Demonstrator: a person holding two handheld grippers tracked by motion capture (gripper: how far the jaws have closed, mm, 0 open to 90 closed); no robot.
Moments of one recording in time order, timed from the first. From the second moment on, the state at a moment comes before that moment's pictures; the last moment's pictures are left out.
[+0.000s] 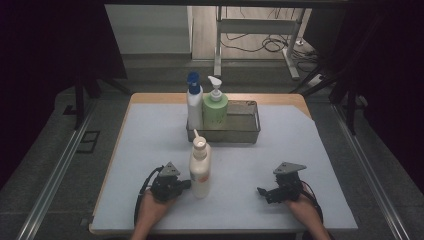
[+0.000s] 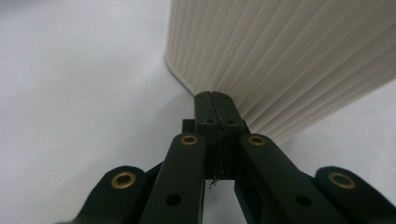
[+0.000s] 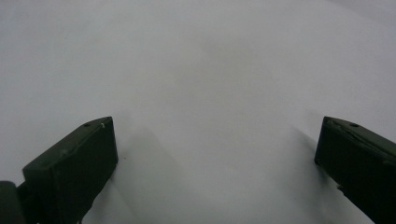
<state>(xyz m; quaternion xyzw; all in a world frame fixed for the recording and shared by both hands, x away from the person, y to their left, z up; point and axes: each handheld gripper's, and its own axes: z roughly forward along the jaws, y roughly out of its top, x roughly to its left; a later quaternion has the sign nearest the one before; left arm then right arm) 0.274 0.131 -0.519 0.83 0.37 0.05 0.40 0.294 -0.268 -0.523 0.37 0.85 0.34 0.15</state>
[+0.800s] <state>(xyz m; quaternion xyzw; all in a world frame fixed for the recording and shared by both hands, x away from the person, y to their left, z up) 0.267 0.088 -0.522 0.85 0.33 0.04 0.40 0.294 -0.268 -0.523 0.37 0.85 0.34 0.14</state>
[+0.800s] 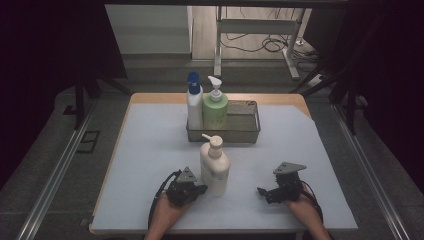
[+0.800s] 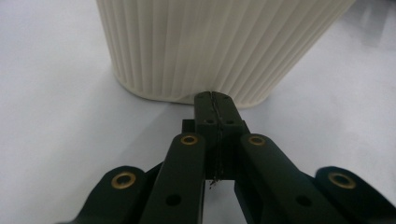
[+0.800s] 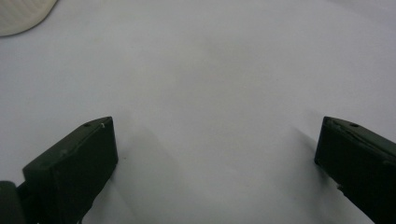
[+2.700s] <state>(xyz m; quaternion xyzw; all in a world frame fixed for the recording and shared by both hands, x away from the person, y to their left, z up) 0.233 0.192 -0.512 0.82 0.44 0.15 0.34 0.294 -0.267 -0.522 0.37 0.85 0.34 0.15</state>
